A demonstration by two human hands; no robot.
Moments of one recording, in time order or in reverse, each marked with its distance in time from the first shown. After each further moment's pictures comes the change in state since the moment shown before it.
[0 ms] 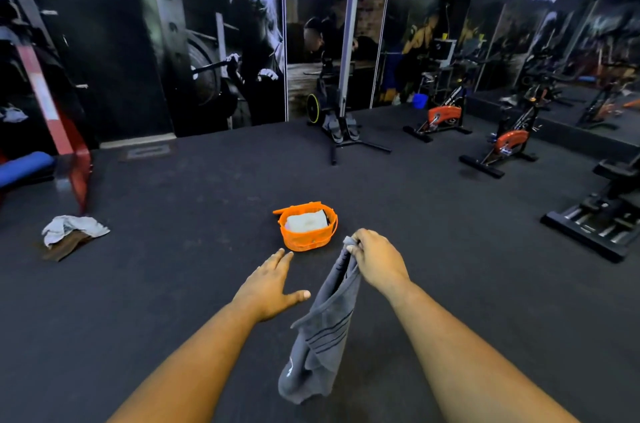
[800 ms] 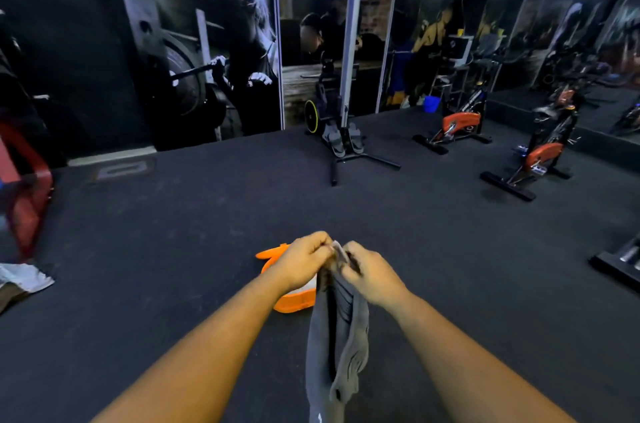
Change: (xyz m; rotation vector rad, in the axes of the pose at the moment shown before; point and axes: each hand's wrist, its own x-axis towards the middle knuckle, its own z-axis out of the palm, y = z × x) left_hand 0.527 0.042 -0.099 -0.646 0.063 0.164; right_hand 0.456 0.156 0.040 0.208 -0.198 -0.174
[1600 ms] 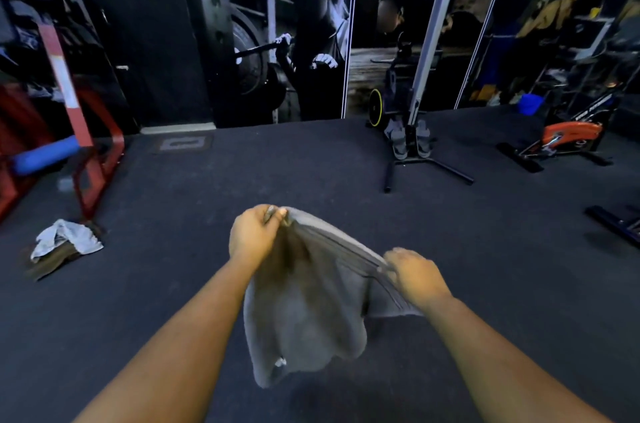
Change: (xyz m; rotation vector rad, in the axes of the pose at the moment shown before) left_hand 0.224 -0.107 -0.135 0.269 0.798 -0.382; right_hand 0.291 0.172 -0.034 -0.525 -0.123 -0.079
